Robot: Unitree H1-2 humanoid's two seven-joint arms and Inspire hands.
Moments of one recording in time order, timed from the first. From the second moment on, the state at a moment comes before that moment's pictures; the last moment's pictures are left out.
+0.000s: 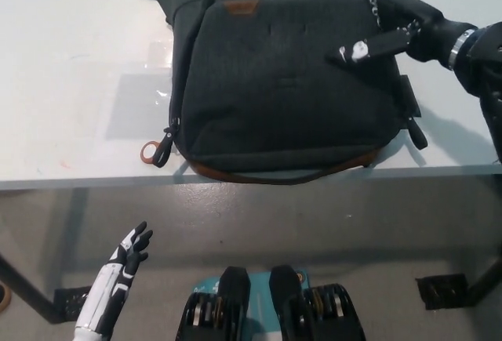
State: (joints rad) left_arm 0.08 0.16 -0.01 -0.03 0.10 -0.14 -0.09; right_arm -0.99 -0.33 0.13 0.50 0.07 0.32 0.50
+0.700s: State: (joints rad) left_arm 0.06 0.16 -0.01 -0.03 0.11 -0.14 -0.09; right_arm -0.67 -0.22 0.02 -0.04 0.02 0.35 0.32
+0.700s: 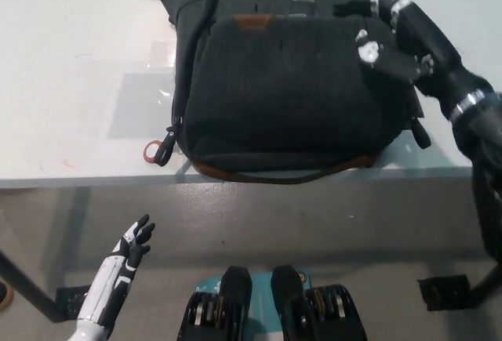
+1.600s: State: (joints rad) left_arm 0.01 0.17 -0.01 -0.02 0.11 -0.14 -0.09; right_arm -0.08 -0.31 0.21 -0.14 -0.01 0.19 0.35
